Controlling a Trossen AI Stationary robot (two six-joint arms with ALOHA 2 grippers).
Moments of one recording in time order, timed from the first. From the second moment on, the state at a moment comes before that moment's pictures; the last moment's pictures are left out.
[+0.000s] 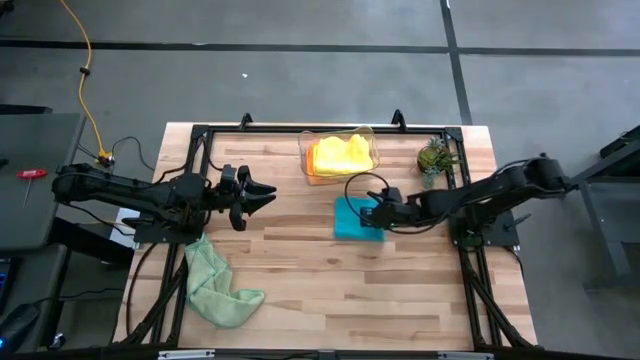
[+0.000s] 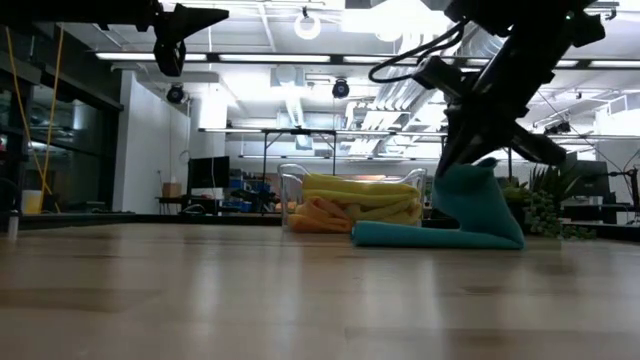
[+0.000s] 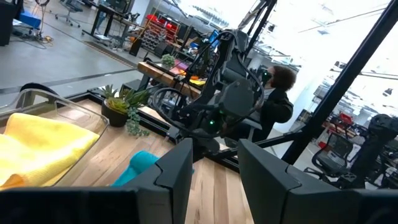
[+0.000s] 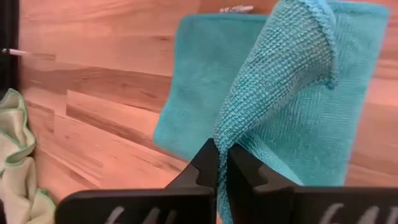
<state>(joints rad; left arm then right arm) 0.03 0.75 0.38 0.44 -0.19 -0.44 0.14 1.36 0.72 -0.34 0.28 1.53</state>
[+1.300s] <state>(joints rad) 0.03 0.75 0.38 0.44 -0.19 -0.44 0.03 1.41 0.96 -0.32 0.28 1.15</state>
